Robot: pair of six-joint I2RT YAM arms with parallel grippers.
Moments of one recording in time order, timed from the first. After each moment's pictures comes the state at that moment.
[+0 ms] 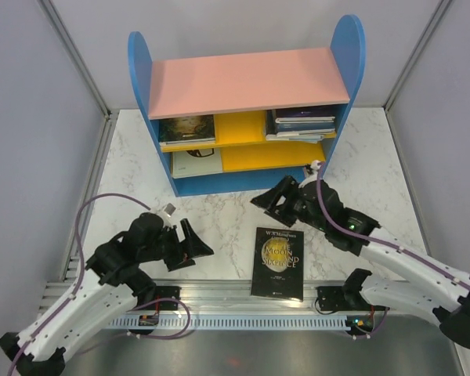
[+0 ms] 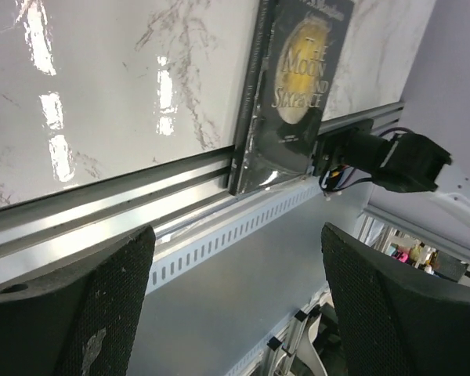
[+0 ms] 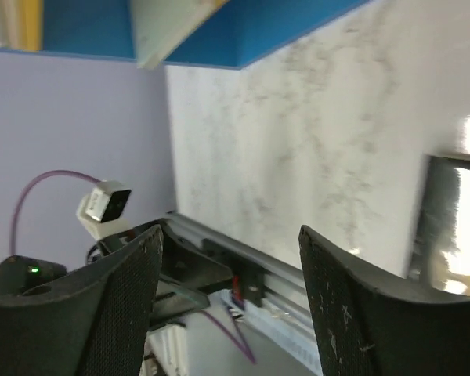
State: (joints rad) left arm -0.68 0.45 0.57 -0.84 0.27 -1.07; right arm 0.82 1.00 0.76 -0.16 0.01 1.24
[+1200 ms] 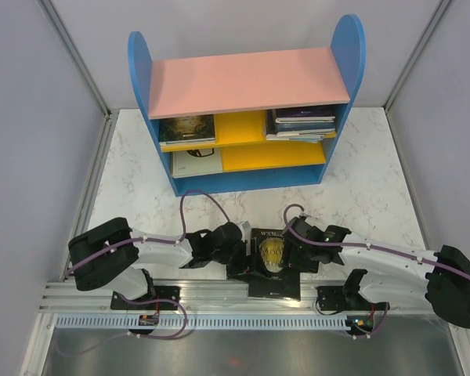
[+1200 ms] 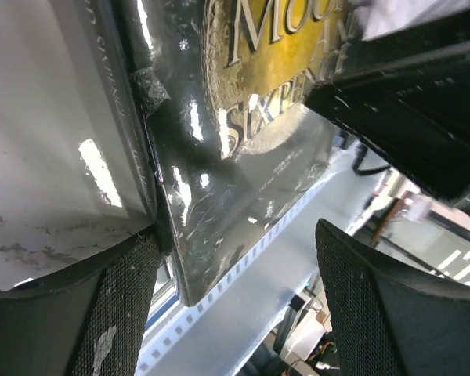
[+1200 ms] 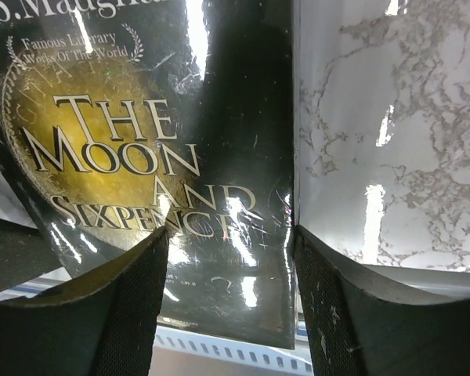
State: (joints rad) left arm -1.13 1.50 0.52 0.17 0.34 -1.21; right arm 0.96 1.11 0.52 -0.67 0.05 1.18
